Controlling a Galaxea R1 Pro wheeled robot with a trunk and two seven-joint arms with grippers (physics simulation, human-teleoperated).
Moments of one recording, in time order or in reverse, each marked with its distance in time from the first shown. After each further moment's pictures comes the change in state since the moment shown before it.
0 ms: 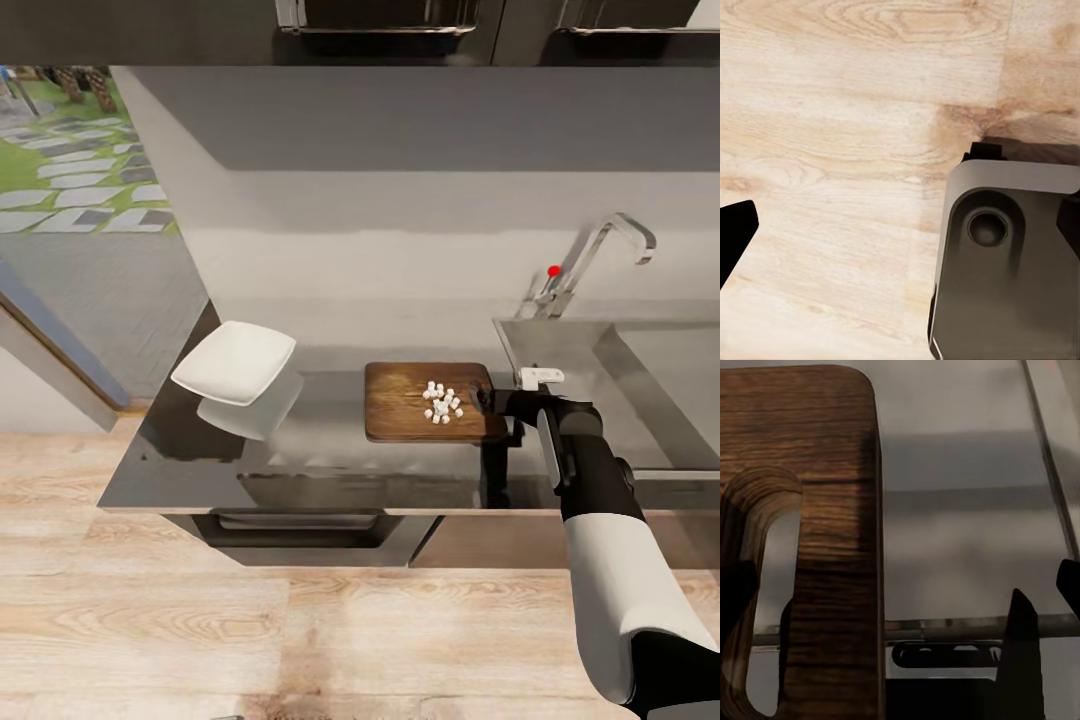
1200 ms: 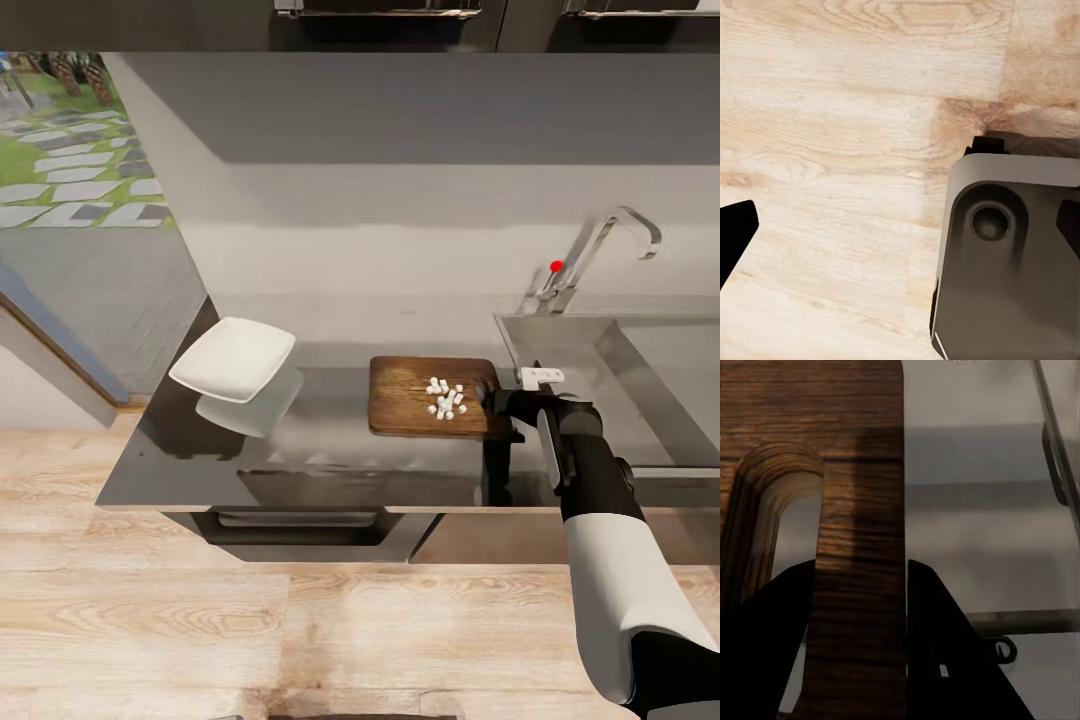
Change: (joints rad) left arm 0.000 0.002 0.000 0.000 0.000 0.000 0.000; right arm 0.000 0.000 0.000 0.000 0.004 -0.001 -0.001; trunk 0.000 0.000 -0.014
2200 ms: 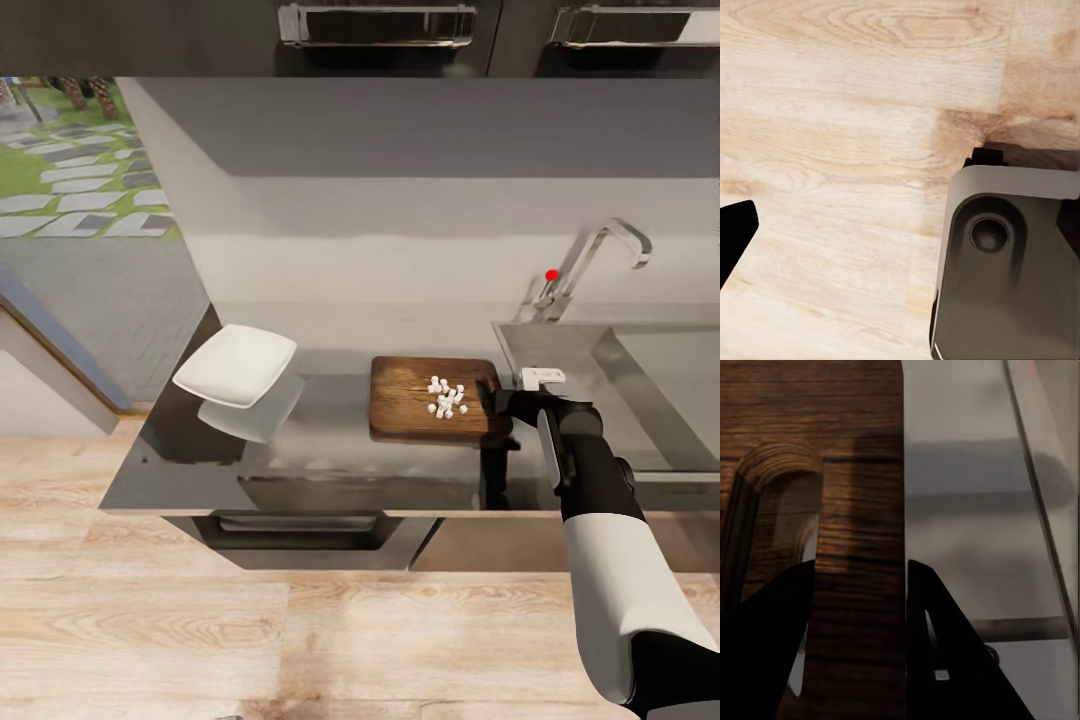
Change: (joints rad) left arm 0.000 0.002 0.000 0.000 0.000 0.001 0.000; right arm 0.000 0.000 -0.002 0.000 0.001 0.002 -0.008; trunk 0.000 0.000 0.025
